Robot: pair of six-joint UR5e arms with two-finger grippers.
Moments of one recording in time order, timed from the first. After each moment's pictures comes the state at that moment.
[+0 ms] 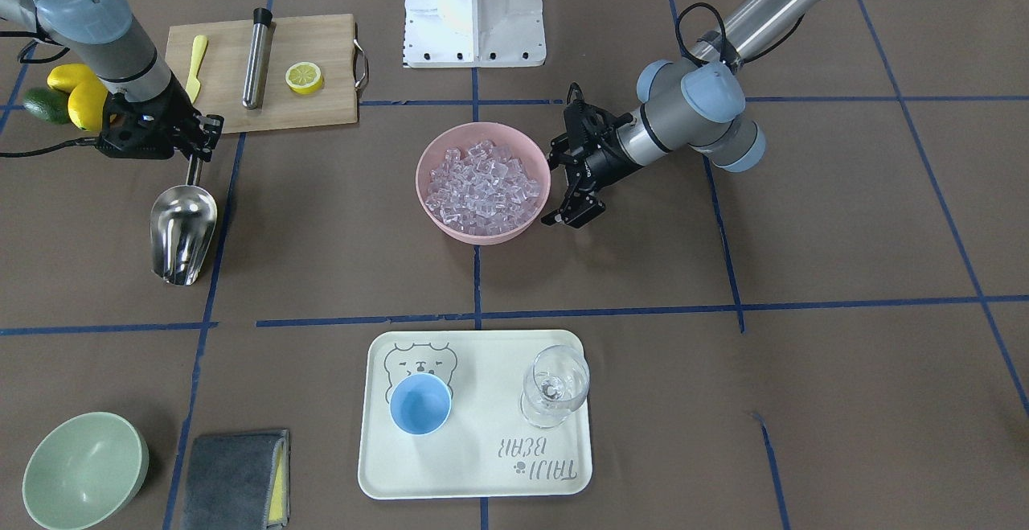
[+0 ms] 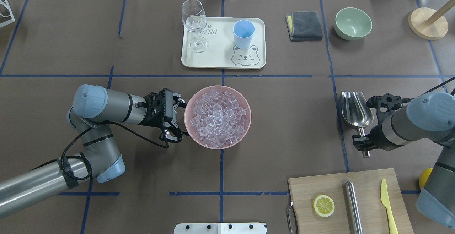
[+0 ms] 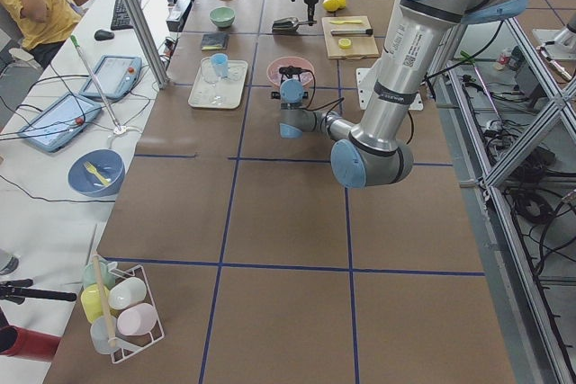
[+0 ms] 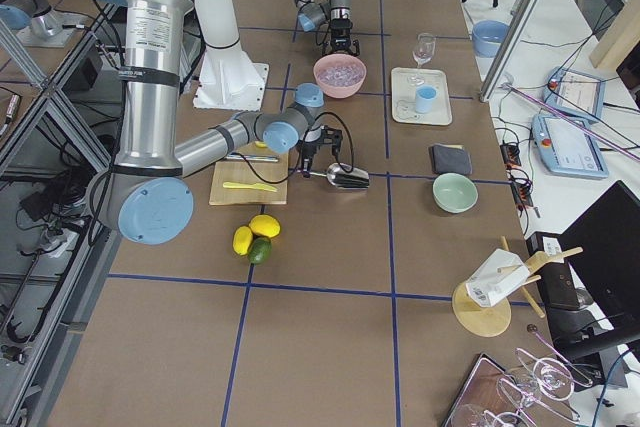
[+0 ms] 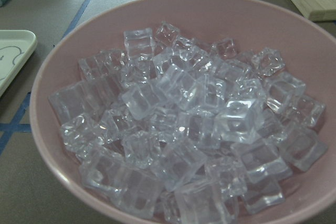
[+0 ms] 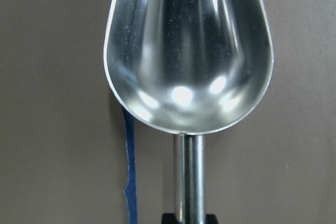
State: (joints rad) left arm -0.54 -2.06 -1.32 -2.89 -2.03 0.01; right arm 0.61 -1.68 2.00 -1.29 1.98 1.12
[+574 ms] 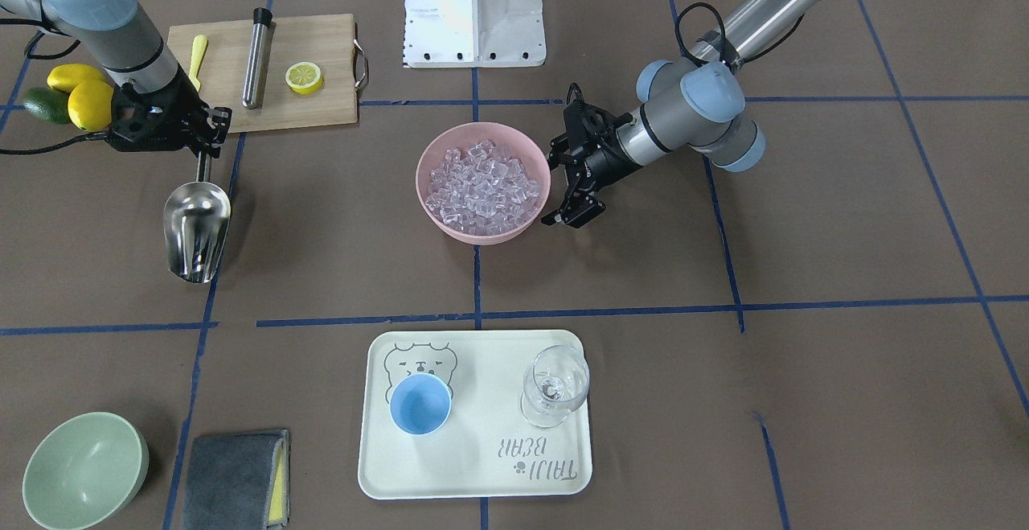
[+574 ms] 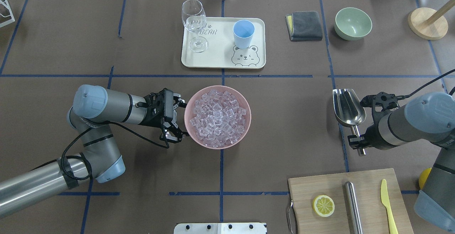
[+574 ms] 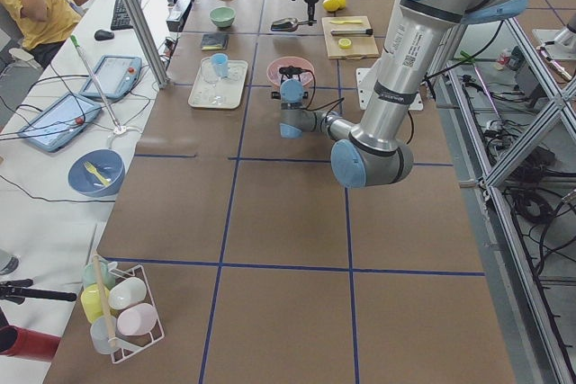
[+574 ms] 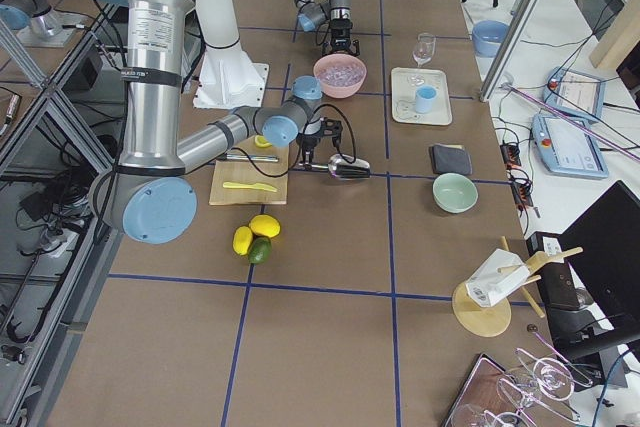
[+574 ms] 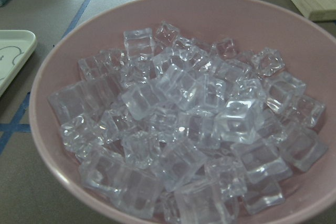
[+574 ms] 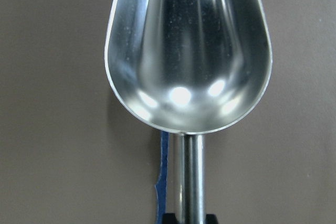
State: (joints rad) left arm -0.54 -2.06 -1.32 -2.89 -2.02 0.01; right arm 0.59 -1.66 2.04 -1.29 1.93 1.03
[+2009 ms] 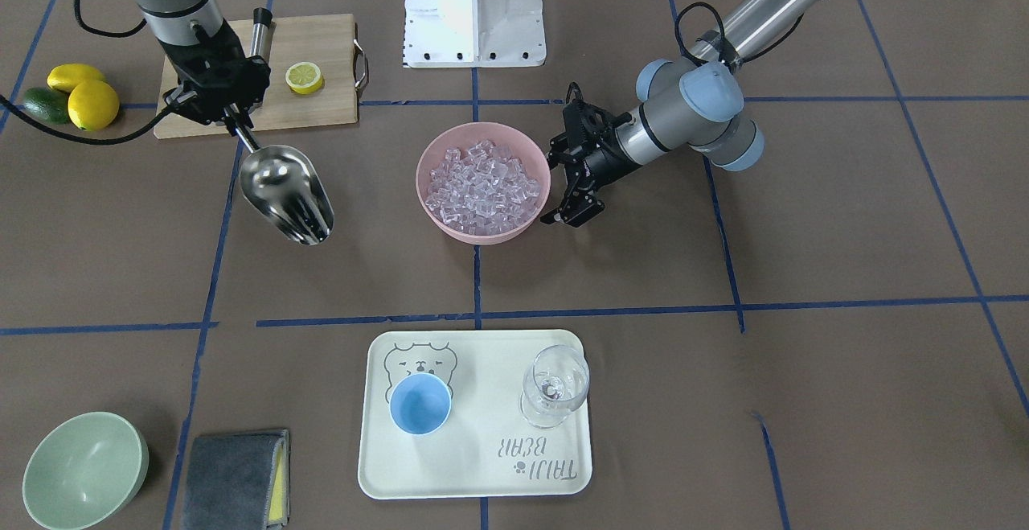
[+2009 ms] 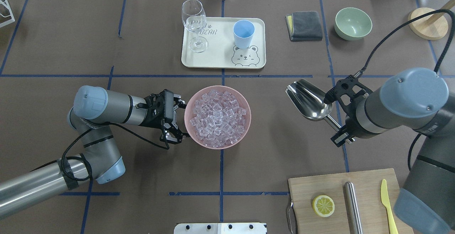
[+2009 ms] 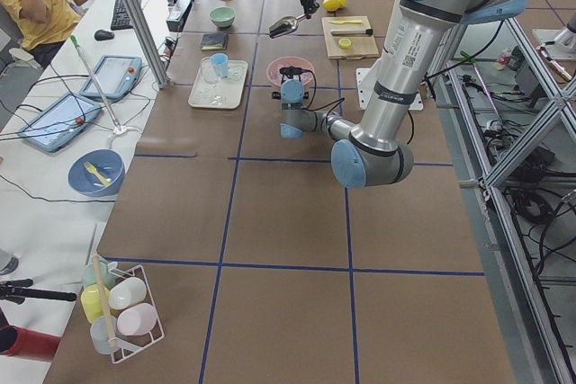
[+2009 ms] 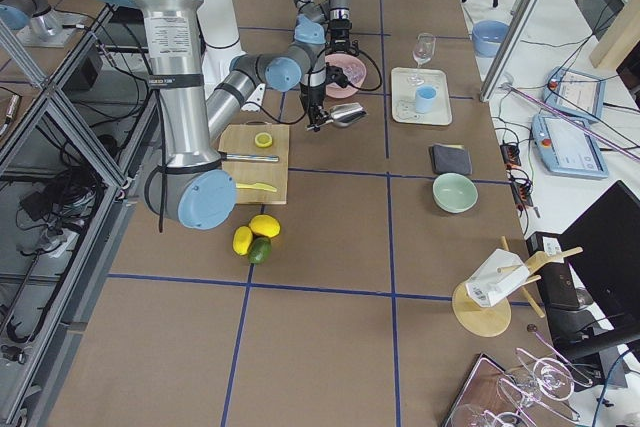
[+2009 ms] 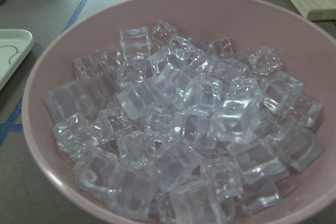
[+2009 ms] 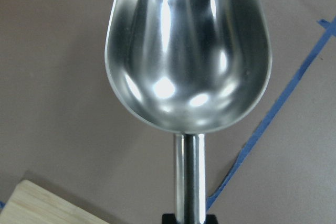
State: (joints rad) left arm -0.54 -2.06 -1.32 -2.89 -2.02 0.01; right arm 0.58 -1.39 2.22 -1.80 1.89 0.45
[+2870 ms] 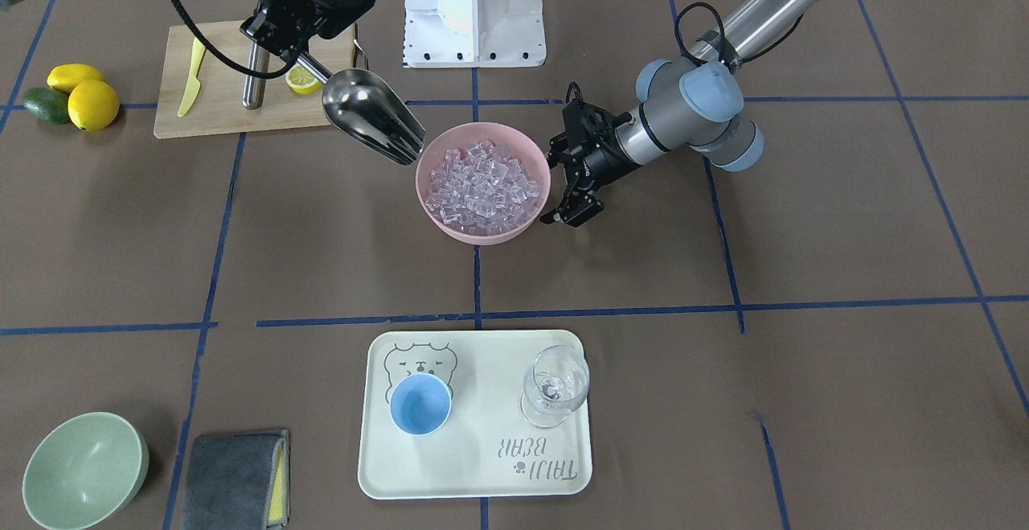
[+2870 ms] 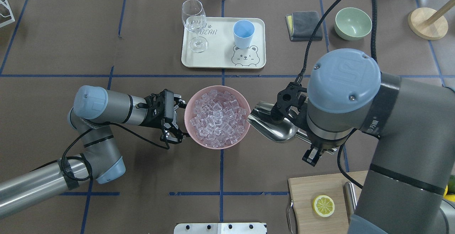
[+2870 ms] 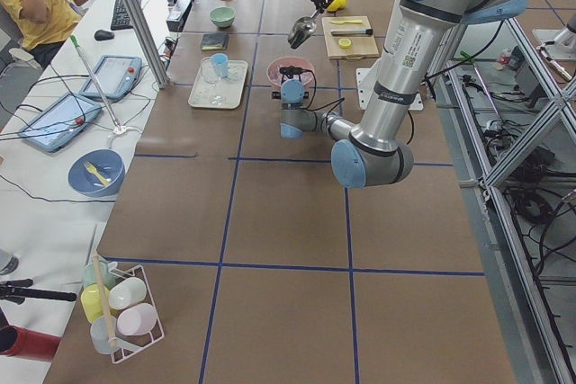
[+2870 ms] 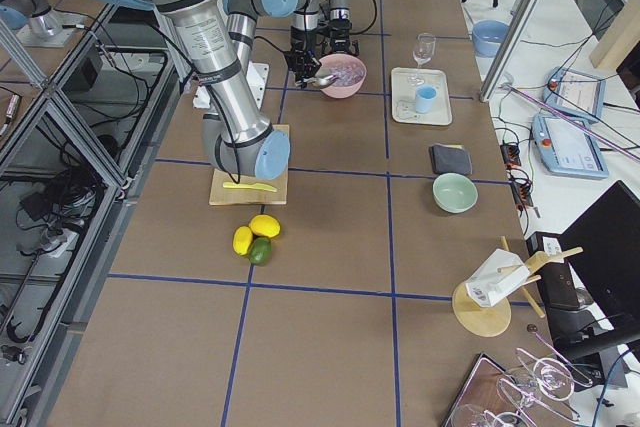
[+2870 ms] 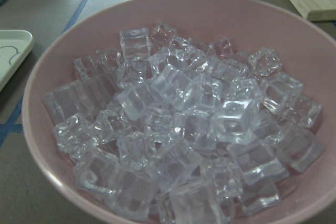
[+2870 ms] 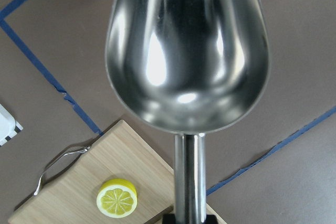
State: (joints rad) left arm -0.54 -2.06 -1.32 -2.89 -2.02 0.01; right arm 0.49 -0.95 2.26 -2.47 1.86 0.18
